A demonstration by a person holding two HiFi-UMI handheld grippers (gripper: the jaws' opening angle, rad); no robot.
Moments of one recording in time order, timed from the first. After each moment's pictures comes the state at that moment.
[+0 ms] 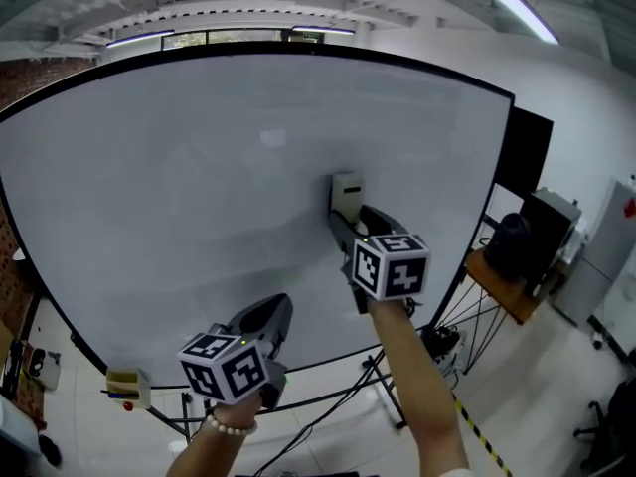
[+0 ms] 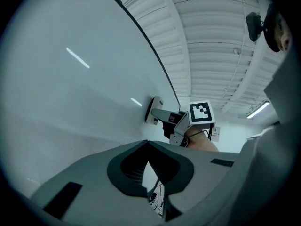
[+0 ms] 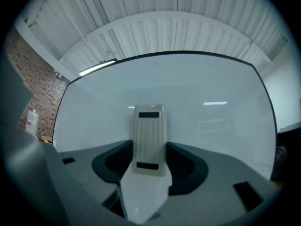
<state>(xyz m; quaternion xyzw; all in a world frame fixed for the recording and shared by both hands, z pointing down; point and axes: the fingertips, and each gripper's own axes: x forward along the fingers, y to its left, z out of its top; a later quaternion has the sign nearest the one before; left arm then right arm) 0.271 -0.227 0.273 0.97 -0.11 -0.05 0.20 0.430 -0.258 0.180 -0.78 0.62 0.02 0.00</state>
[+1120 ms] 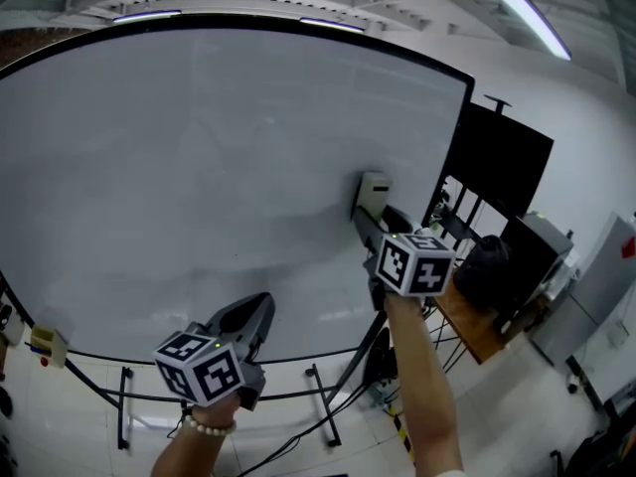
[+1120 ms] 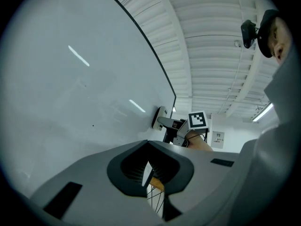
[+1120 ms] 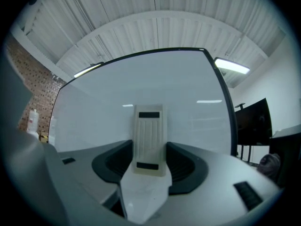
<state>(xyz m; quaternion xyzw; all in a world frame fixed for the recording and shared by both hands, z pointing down) 0.514 -0.113 0.289 0.97 -0.12 -0.09 0.21 0.733 -0.131 0.192 -0.78 0.62 0.01 0.00</state>
